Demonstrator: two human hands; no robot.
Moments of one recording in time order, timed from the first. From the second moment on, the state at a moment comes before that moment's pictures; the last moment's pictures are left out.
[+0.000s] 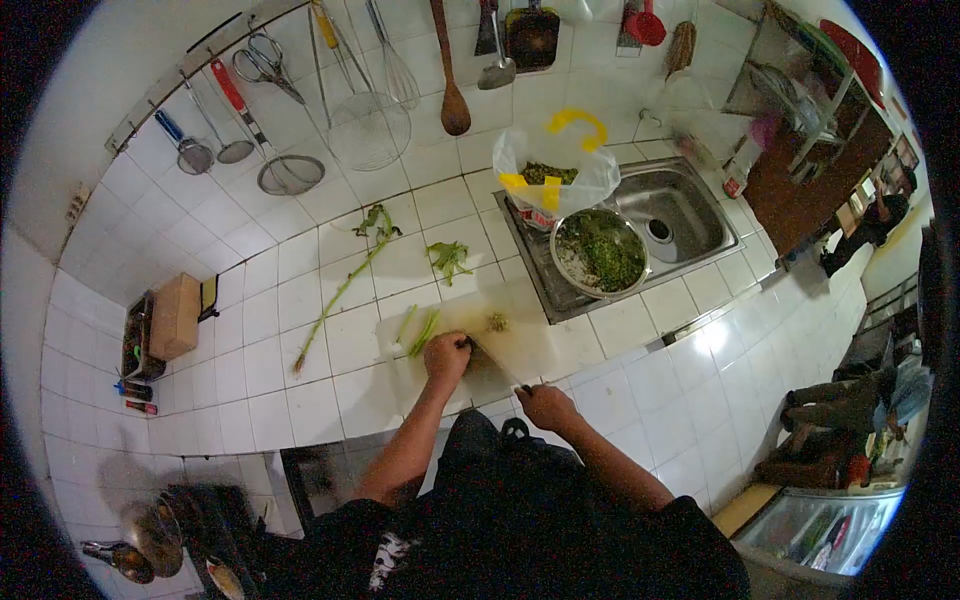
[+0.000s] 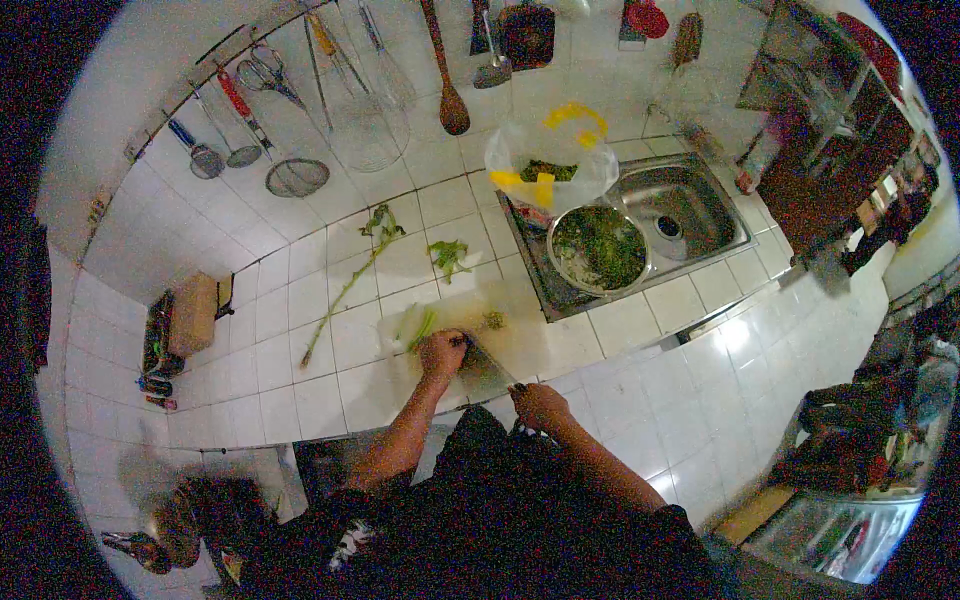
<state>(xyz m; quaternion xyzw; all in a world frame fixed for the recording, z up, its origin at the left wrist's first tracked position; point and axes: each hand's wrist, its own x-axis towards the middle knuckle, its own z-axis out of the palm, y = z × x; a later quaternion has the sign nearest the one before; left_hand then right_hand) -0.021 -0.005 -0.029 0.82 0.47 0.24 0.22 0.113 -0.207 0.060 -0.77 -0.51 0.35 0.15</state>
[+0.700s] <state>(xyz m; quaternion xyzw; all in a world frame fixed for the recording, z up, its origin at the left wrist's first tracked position) -0.029 -0.026 -0.016 0.84 0.44 0.26 0.18 0.118 -0.220 0.054 -0.79 -0.42 0.41 0.17</state>
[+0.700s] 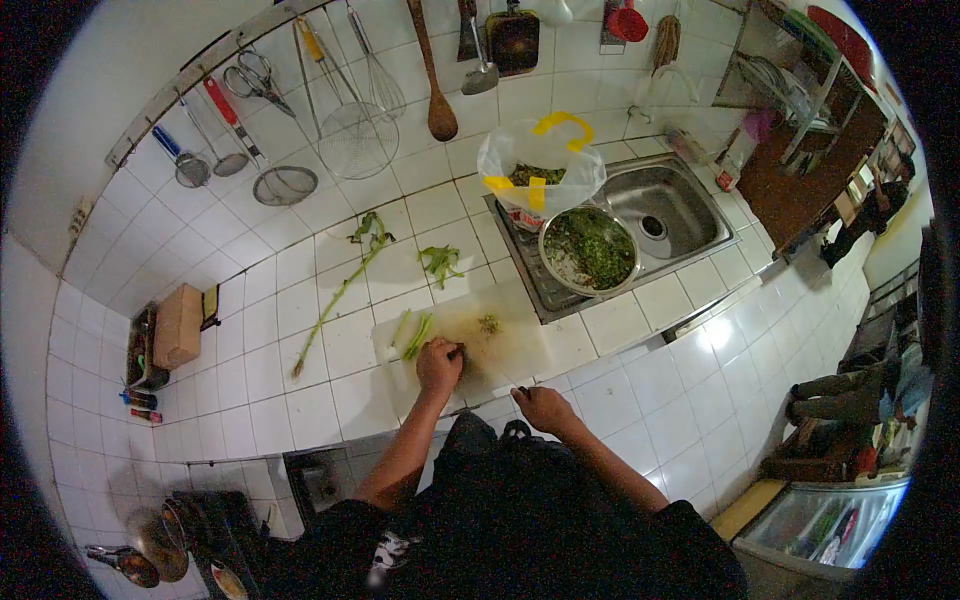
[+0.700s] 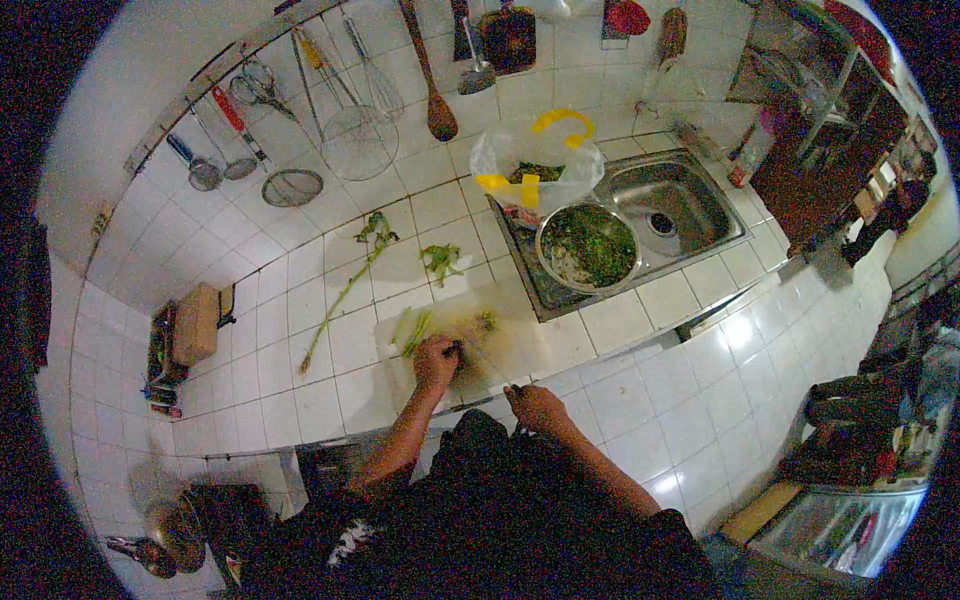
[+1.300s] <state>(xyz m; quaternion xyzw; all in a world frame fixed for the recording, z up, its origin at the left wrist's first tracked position) -0.029 -0.017 -0.023 0.81 0.50 0.20 0.22 0.120 -0.208 0.048 -0.80 -0.43 0.41 0.13</state>
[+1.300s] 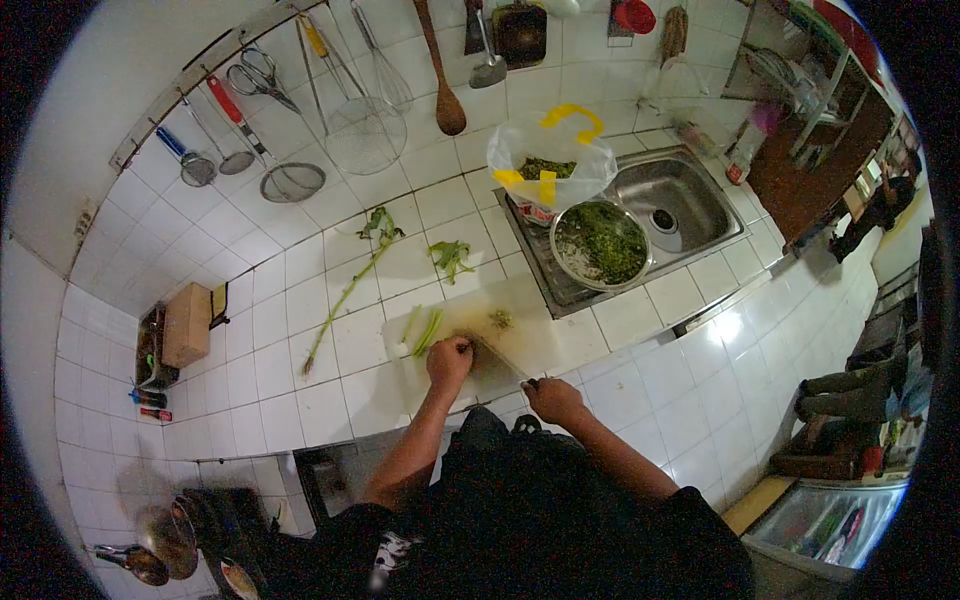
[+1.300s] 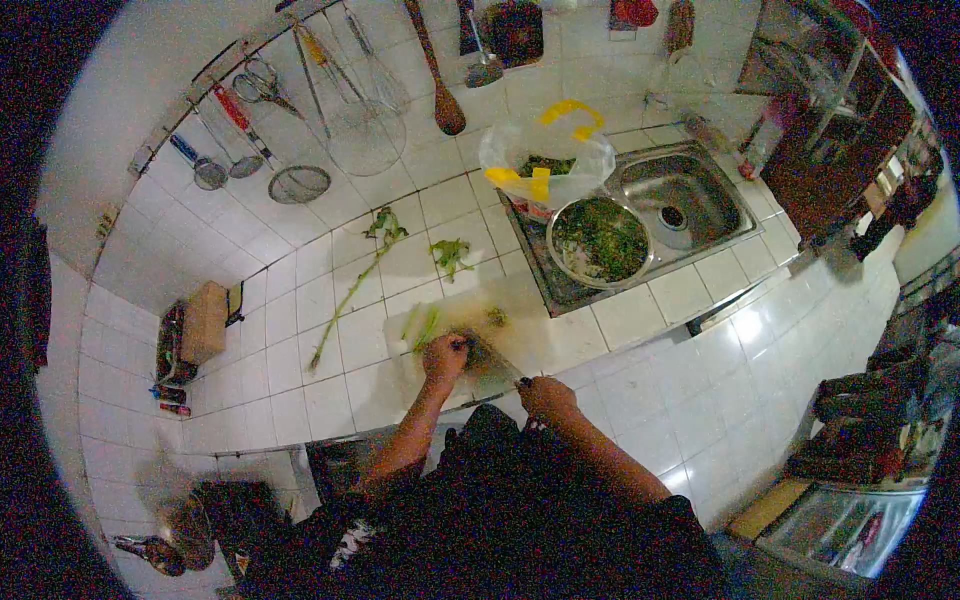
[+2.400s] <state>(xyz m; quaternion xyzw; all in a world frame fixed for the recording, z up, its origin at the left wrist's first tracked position) -0.064 -0.043 -0.017 0.81 0.44 0.28 0.27 0.147 -0.200 0.030 -0.80 -0.47 0.34 0.18</state>
